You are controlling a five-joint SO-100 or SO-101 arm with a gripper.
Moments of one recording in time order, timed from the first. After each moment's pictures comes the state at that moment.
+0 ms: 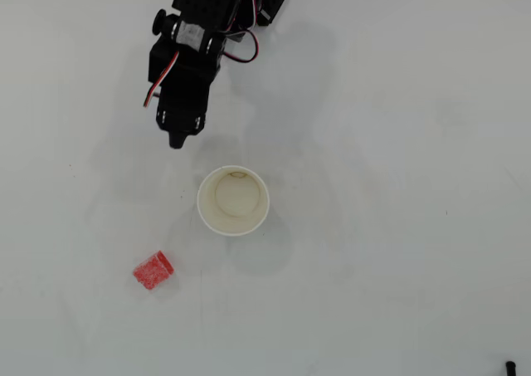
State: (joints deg) arm 29.2 147.4 154.2 26.5 -27.4
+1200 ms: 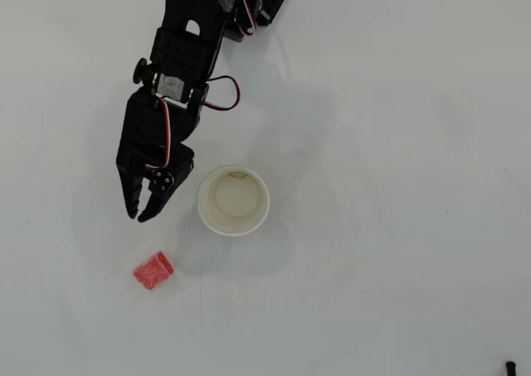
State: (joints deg) arm 26.4 121.0 135.7 -3.6 -87.9
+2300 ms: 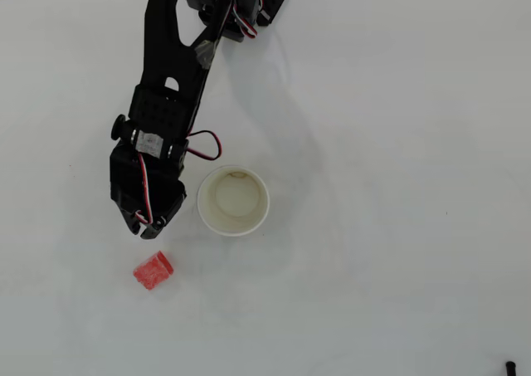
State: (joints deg) arm 26.3 97.1 107.3 17.9 -88.5
